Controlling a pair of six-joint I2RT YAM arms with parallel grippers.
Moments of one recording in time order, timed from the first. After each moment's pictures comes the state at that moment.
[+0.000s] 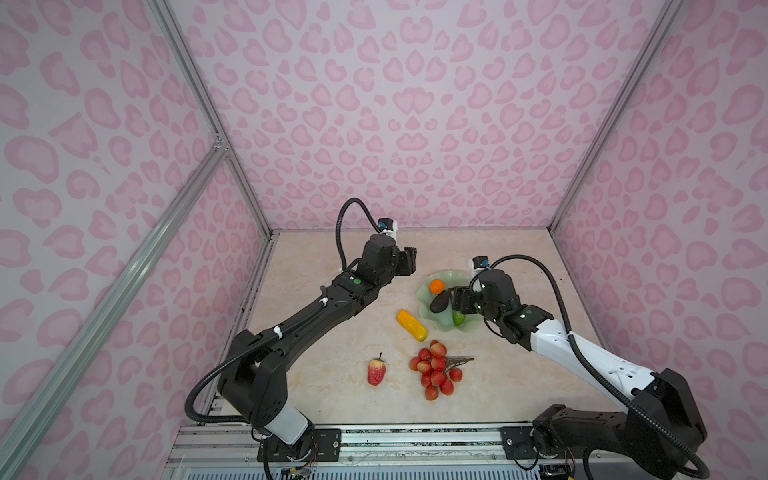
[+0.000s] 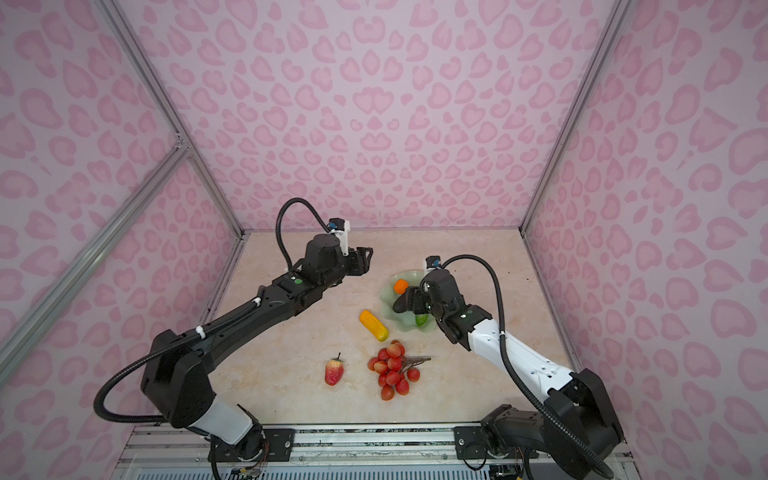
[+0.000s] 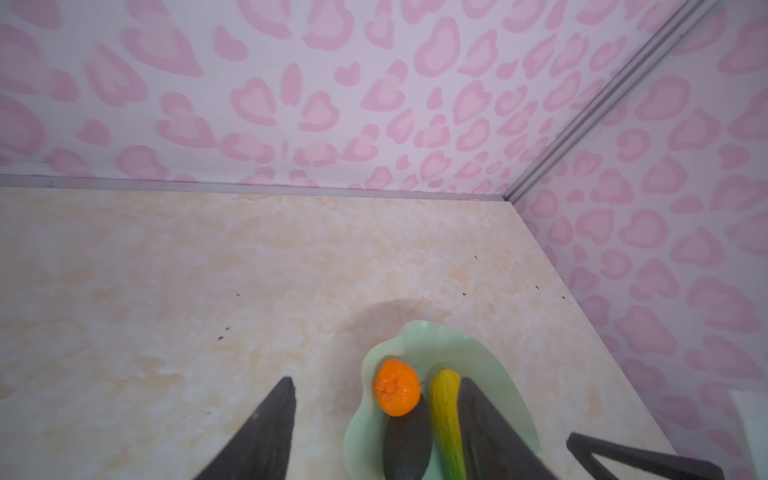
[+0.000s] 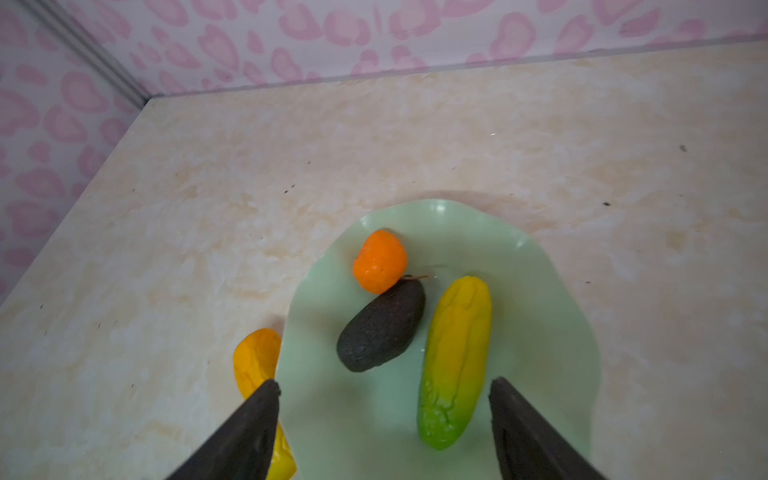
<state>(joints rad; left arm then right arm) -0.59 1.50 1.19 -0.09 -0.16 -0.45 0.61 1.30 0.86 -0.19 0.10 0.38</state>
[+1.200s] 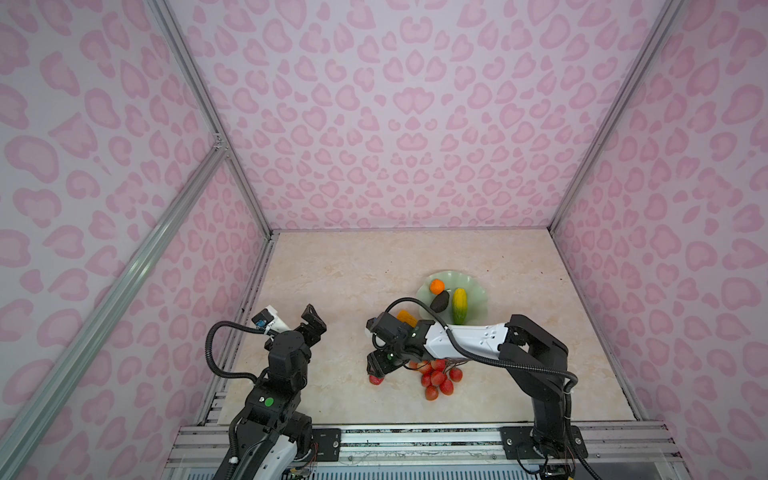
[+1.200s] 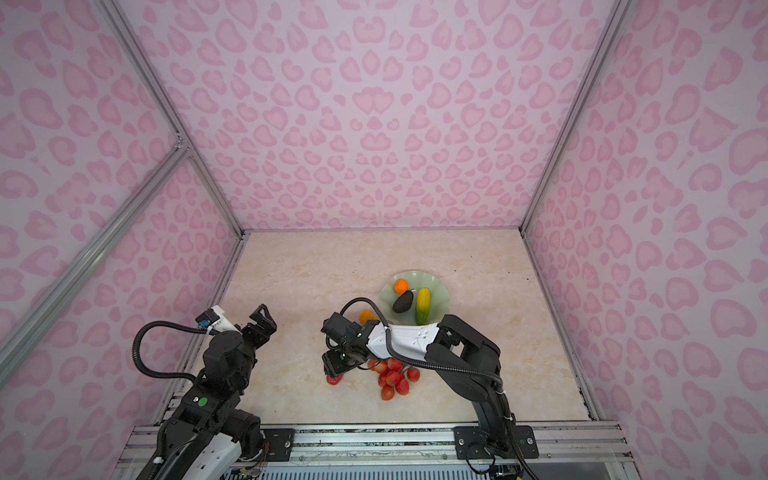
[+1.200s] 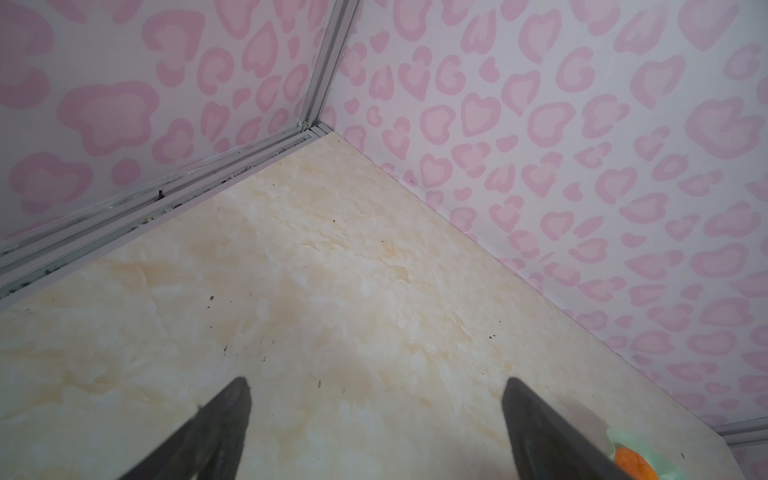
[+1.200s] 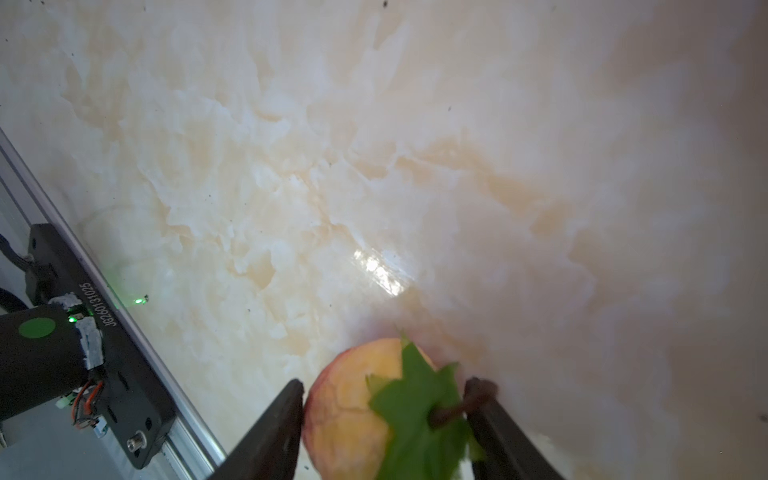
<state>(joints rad) -0.30 0.40 0.38 -0.30 -0.51 -0.70 1.08 1.99 1.29 -0.41 -0.23 0.56</state>
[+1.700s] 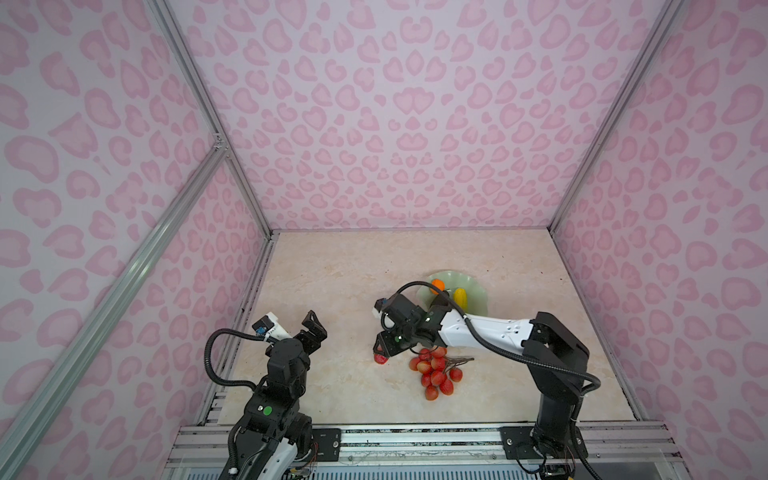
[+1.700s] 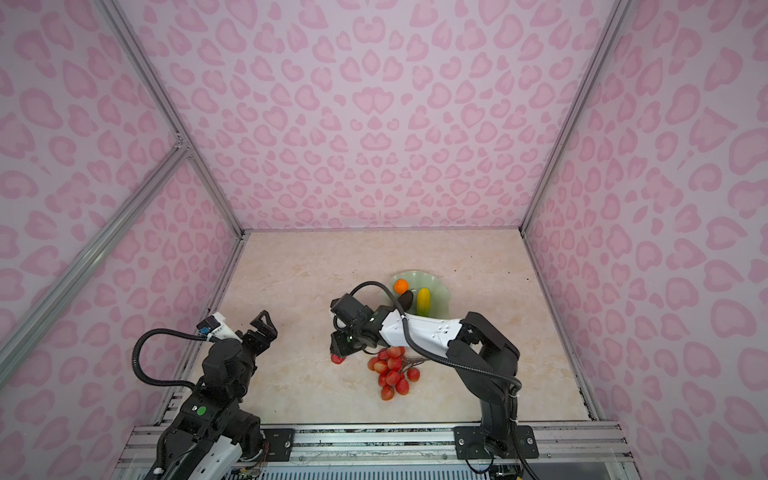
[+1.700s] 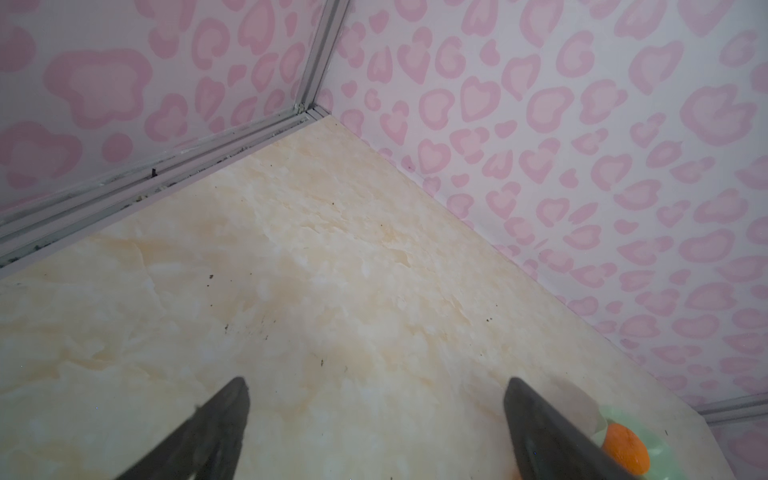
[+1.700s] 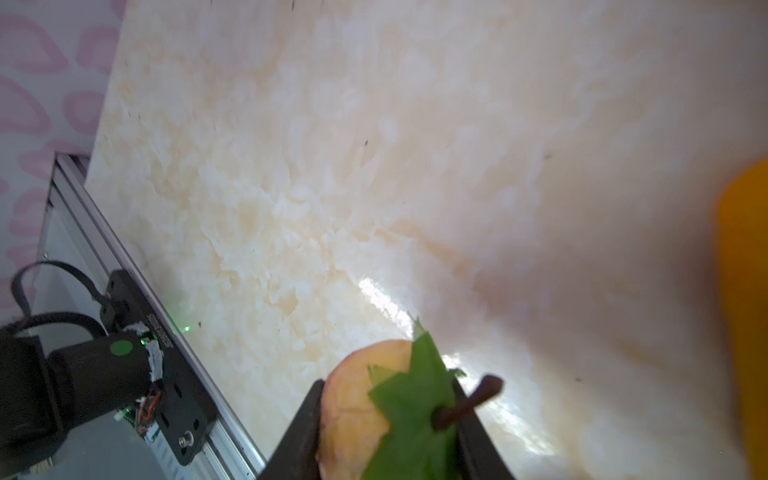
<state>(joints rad) -0.30 0.38 0.34 -0.33 -0.44 -0.72 0.94 1.80 1.25 -0.42 -0.19 0.53</state>
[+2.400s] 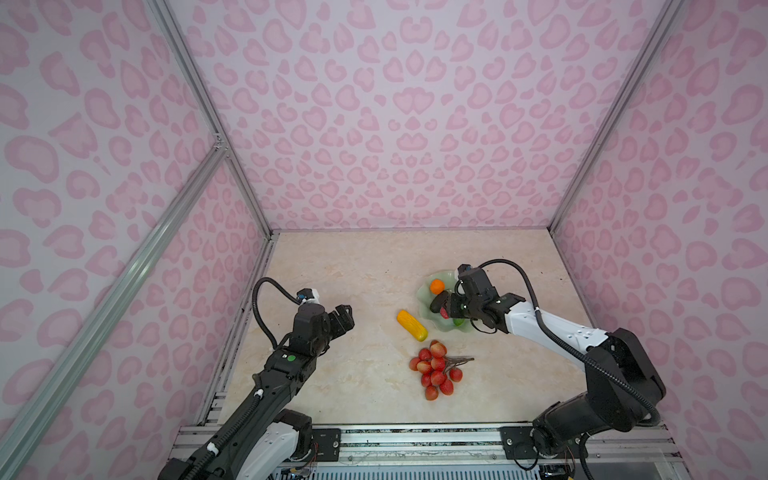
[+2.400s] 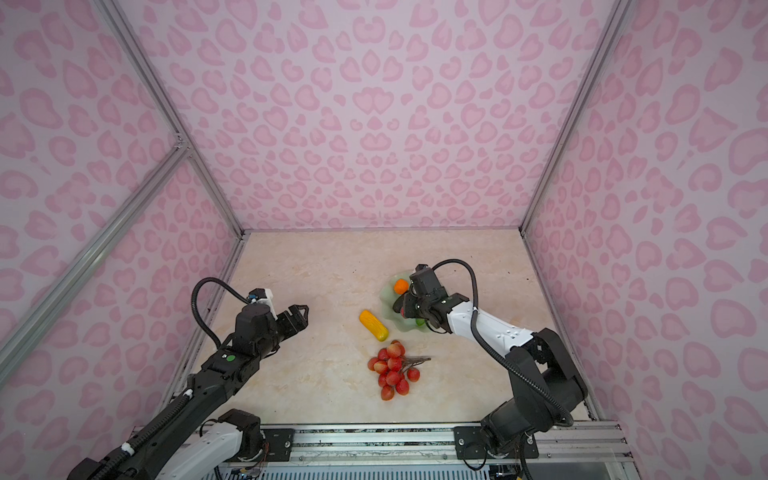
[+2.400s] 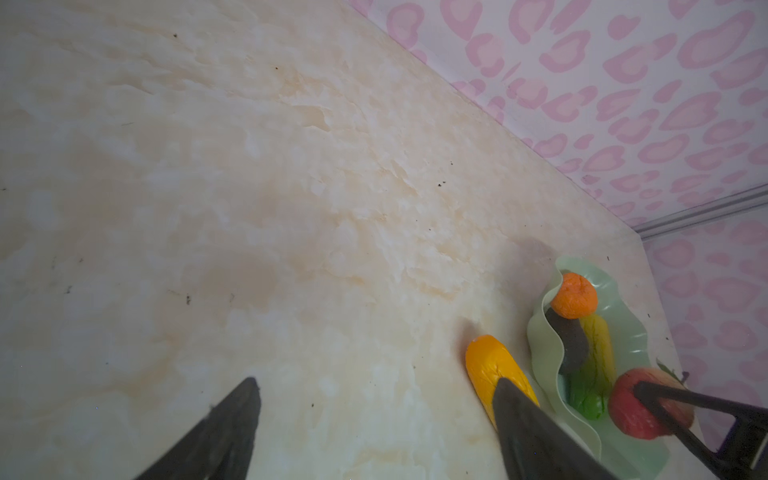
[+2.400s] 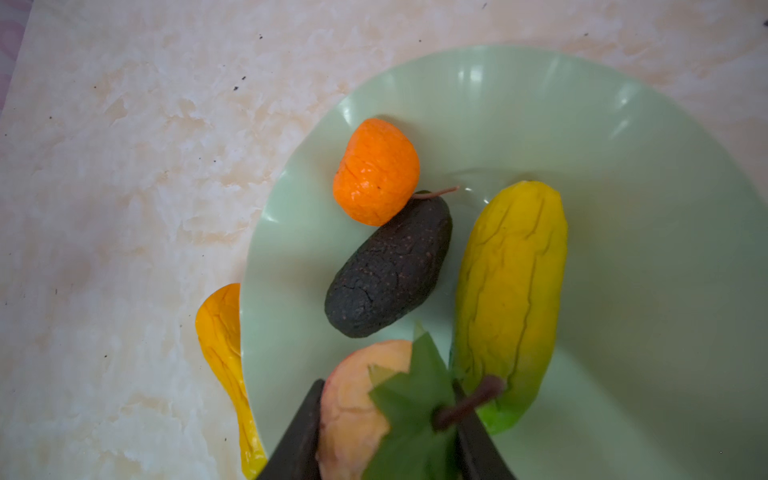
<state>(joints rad) -0.32 0.91 0.49 -0.17 -0.04 -0.69 0.52 1.53 0.92 -0.28 0.02 0.53</state>
